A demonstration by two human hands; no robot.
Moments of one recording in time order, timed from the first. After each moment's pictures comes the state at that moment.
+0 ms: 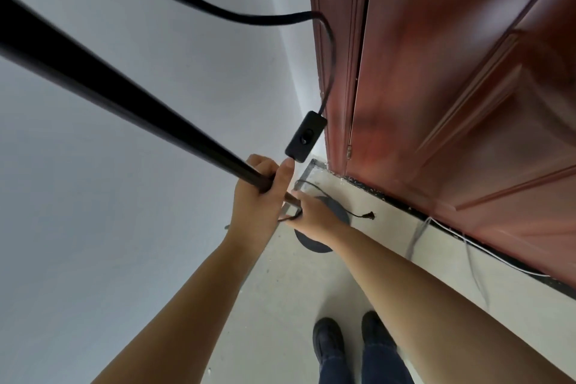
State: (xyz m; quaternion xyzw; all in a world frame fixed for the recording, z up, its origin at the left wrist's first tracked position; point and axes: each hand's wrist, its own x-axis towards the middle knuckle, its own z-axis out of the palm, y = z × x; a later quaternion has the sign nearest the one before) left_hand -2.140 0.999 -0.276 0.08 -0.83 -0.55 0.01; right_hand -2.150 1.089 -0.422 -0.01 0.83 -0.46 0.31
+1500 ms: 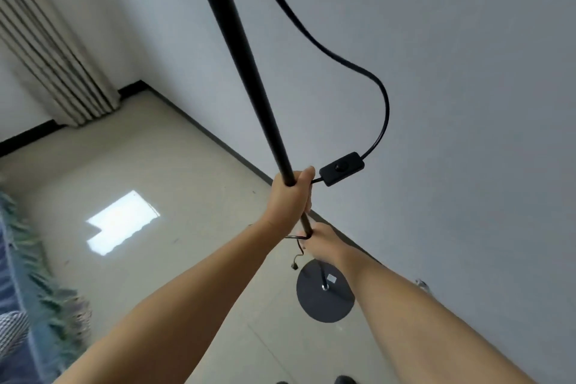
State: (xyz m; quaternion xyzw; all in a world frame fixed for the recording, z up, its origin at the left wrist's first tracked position) left_hand -1.330 0.747 -0.031 0.53 -0.43 -0.54 0.49; right_hand -1.424 0.748 -0.134 -0.52 0.65 -0.09 0.55
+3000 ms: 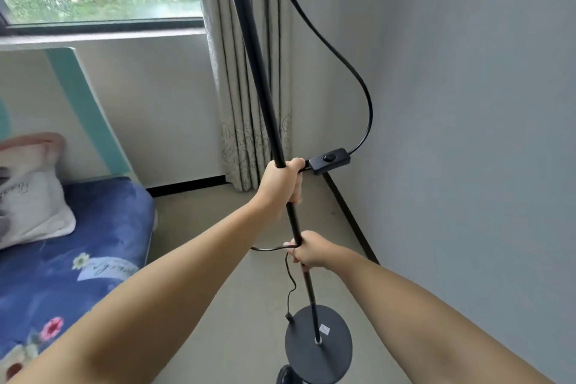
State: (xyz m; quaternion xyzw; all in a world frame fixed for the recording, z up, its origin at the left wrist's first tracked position) left_hand -0.334 0.172 0.018 0.60 -0.25 -0.41 0.63; right_hand -0.421 0.126 -0.106 -0.76 0.38 0.11 0.52
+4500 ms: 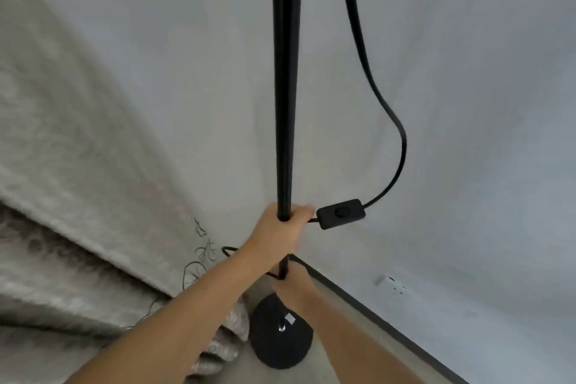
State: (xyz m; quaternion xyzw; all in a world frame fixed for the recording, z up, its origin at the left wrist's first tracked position) left_hand 0.100 -0.600 -0.280 0.50 -0.54 -0.56 0.38; right_hand 0.036 -0.580 -0.425 -0.51 0.63 -0.18 0.56
